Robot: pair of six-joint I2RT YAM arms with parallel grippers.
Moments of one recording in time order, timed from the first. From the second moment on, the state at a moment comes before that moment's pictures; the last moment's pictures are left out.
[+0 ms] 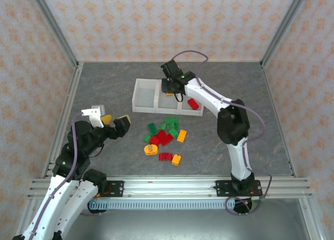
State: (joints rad) left arm -0.27 0.45 0.64 -0.50 0.14 -0.47; right arm 0.63 2.14 1.91 -0.72 0.12 0.49
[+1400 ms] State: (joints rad) left arm -0.27 0.33 0.60 -0.47 0.21 -0.45; right arm 1.10 1.40 1.04 -0.80 0.10 1.27
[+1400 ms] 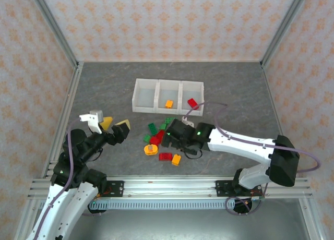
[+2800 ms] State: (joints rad) left arm -0.27 0.30 0.59 -0.46 0.20 -0.45; right arm 1.16 1.57 0.88 -0.63 0.09 1.31
